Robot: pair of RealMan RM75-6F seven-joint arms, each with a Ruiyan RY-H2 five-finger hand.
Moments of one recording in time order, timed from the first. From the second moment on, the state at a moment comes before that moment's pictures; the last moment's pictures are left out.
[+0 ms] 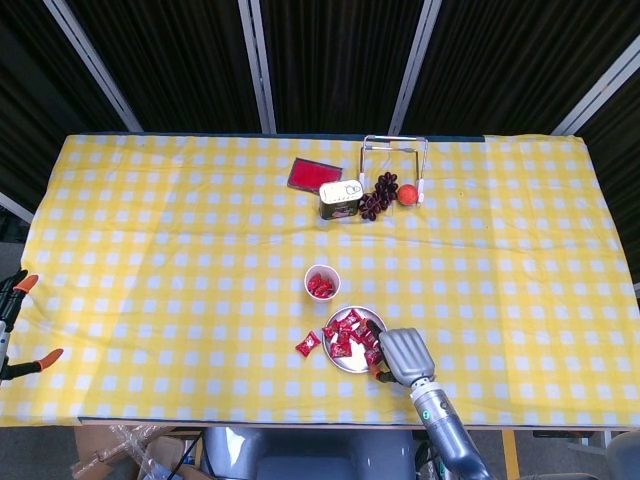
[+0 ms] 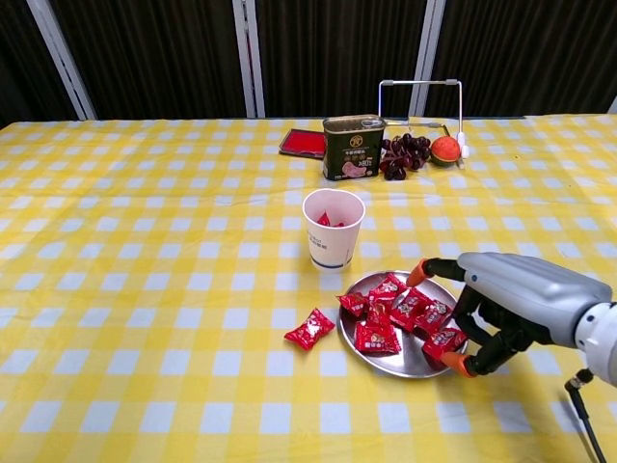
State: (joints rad) left arm -0.07 -1.05 -0.04 -1.64 1.48 1.47 -0.16; right arm 0.53 -1.63 0.01 -1.80 -0.99 1.21 -0.53
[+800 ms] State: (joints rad) left arm -0.07 -1.04 -0.04 -1.65 1.47 1.46 -0.16; right arm 0.54 -1.67 0.05 -1.72 -0.93 1.14 -0.53
